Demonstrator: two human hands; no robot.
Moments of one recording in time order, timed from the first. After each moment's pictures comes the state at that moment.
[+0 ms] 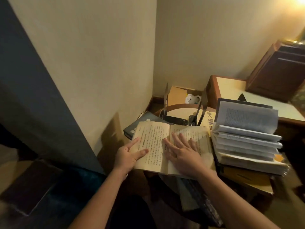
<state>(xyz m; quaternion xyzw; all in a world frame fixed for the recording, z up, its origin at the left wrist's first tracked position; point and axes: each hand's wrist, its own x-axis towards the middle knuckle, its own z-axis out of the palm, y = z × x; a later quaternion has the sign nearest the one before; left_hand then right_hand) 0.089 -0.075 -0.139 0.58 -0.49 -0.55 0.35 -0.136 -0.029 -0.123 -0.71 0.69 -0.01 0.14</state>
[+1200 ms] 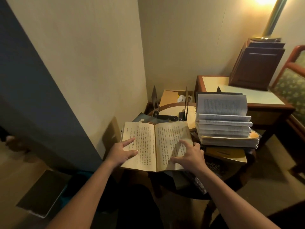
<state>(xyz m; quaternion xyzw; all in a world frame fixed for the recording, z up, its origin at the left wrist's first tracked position) 0.116 -0.050 -0.106 0.57 -0.64 -0.46 0.23 -0.145 0.060 -0.107 -0.46 0.82 -0.21 0.26</state>
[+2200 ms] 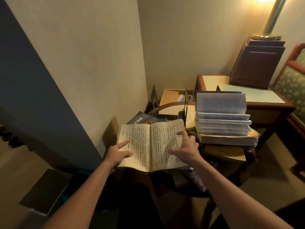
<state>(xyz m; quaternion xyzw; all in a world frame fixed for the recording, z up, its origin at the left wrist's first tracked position) 0.122 -0.042 -0.110 0.59 -0.57 -0.51 0.26 -0.144 0.038 -0.098 -0.46 0.80 -0.27 0.29</state>
